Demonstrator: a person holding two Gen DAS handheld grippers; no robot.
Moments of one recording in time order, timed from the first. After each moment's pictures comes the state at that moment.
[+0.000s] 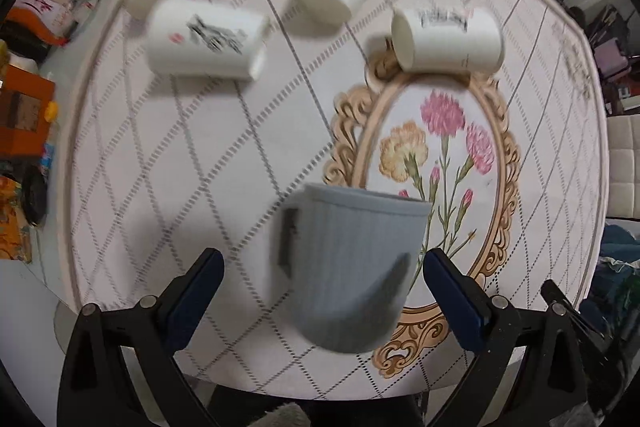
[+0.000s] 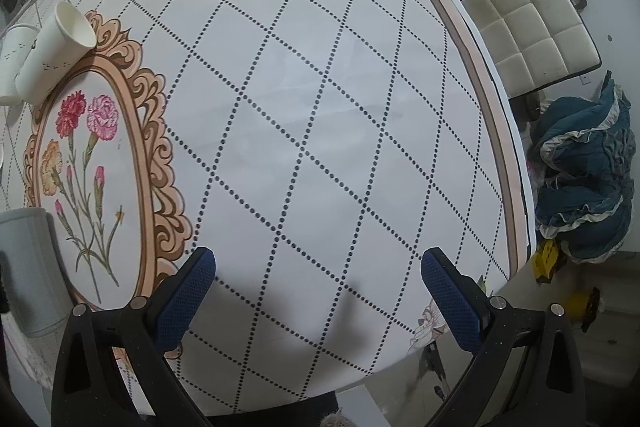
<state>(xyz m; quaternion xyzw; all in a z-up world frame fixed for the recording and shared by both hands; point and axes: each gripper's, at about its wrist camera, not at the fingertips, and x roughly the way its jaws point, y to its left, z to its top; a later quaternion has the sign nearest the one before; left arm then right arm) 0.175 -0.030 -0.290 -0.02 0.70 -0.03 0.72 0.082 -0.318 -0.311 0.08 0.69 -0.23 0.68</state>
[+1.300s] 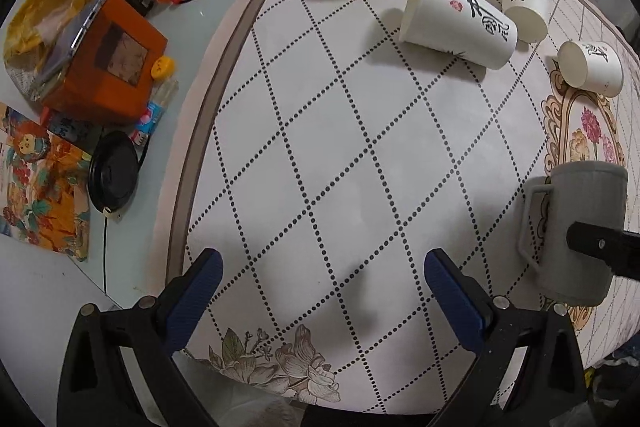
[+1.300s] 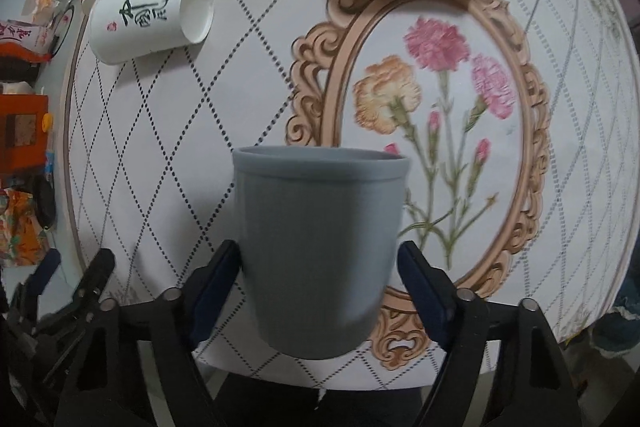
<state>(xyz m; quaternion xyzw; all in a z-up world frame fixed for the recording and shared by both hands) 0.128 0.123 -0.327 0.03 0.66 0.07 0.75 0.170 -0.086 -0.331 0.07 0.76 0.00 0.64</state>
